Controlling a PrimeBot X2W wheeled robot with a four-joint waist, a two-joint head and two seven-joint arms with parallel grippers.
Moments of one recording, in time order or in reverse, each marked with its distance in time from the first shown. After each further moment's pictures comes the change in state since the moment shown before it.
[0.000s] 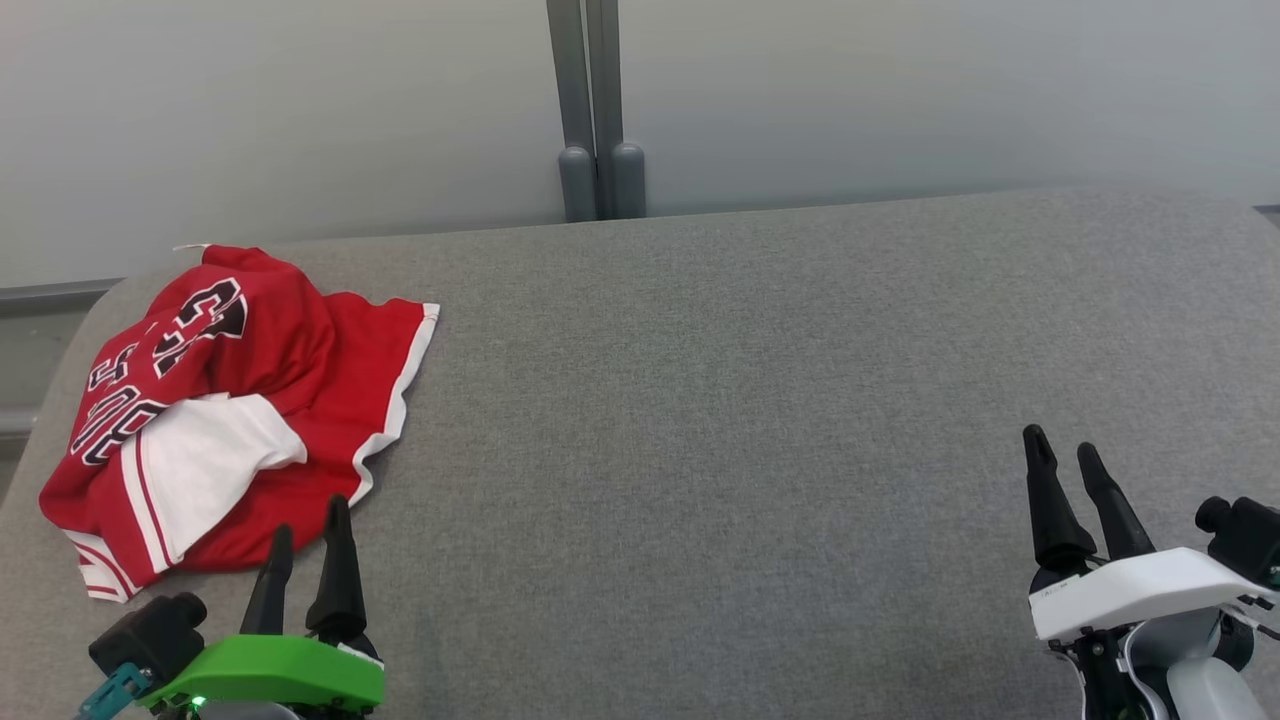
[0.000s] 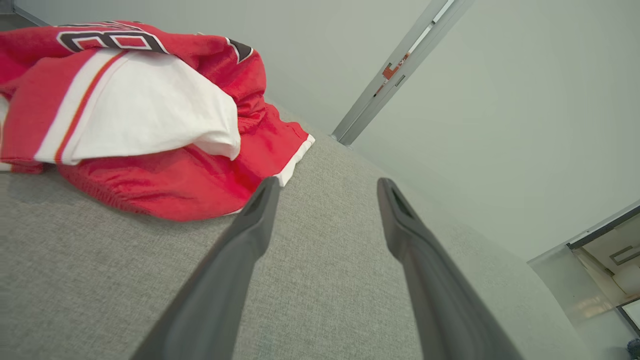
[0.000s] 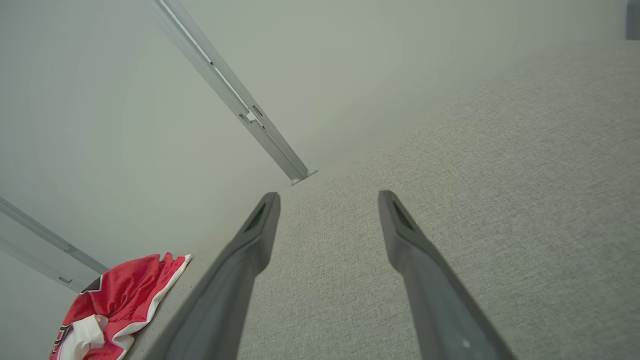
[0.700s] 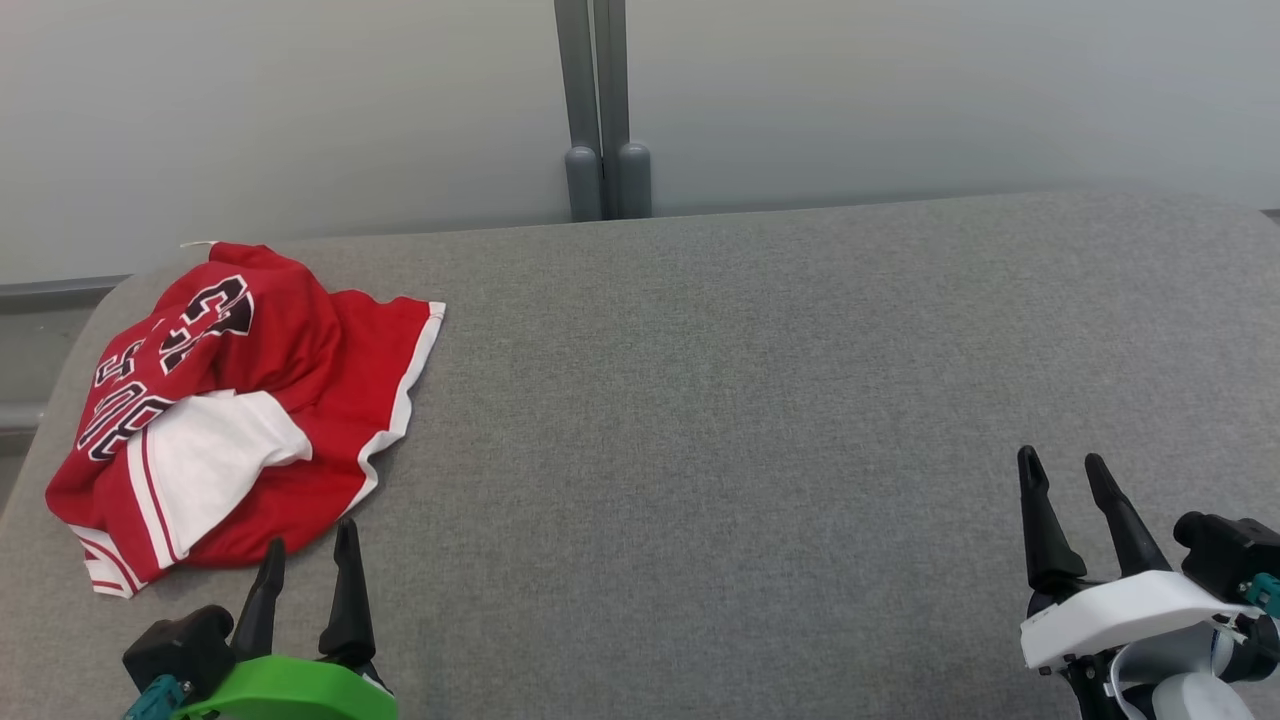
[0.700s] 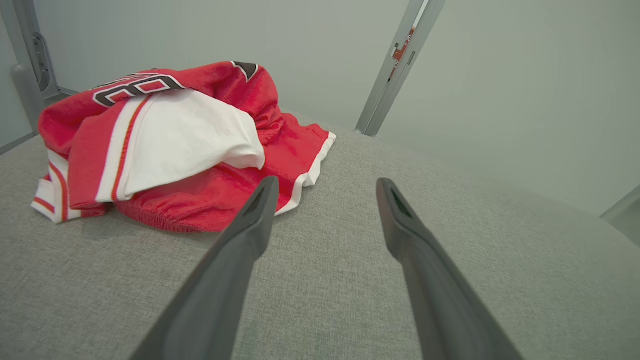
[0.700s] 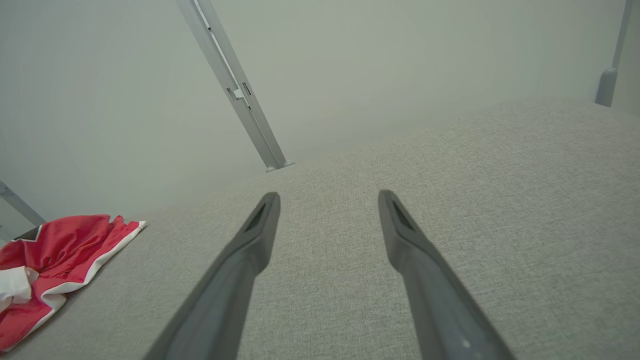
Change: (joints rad) left arm 0.033 0.020 -0.020 0.005 0.246 0.022 -0.059; right arm 0.020 -0.004 0.002 0.023 -0.232 0.000 -0.058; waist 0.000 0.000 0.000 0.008
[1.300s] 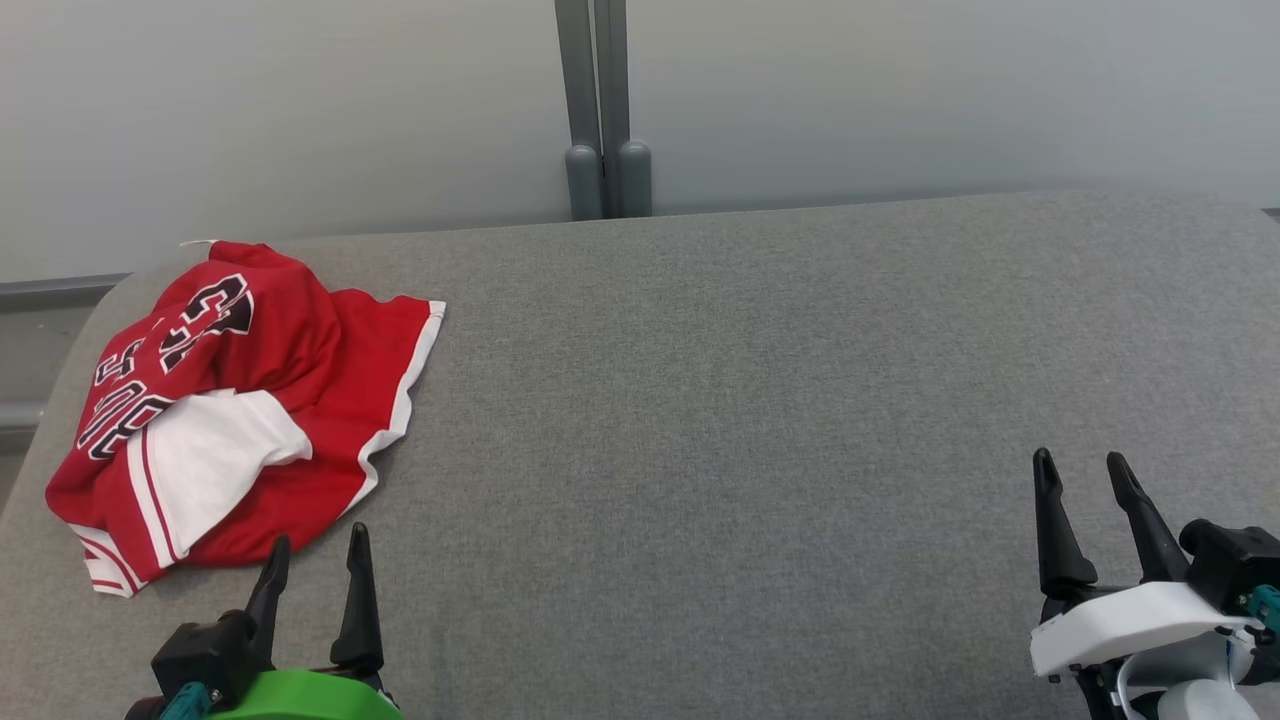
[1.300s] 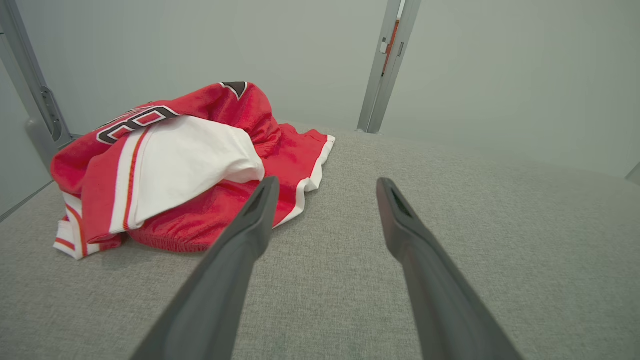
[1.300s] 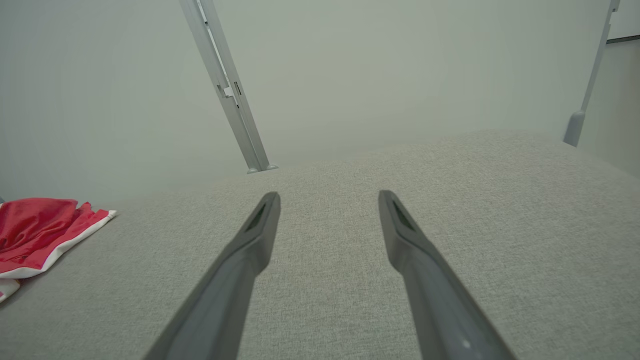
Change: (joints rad) left arm 0.013 0.005 -0.006 -0.003 0.160 -0.014 -0.041; right arm 0.015 0.010 -0.037 -0.007 -0.145 0.000 -0.042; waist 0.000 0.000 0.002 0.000
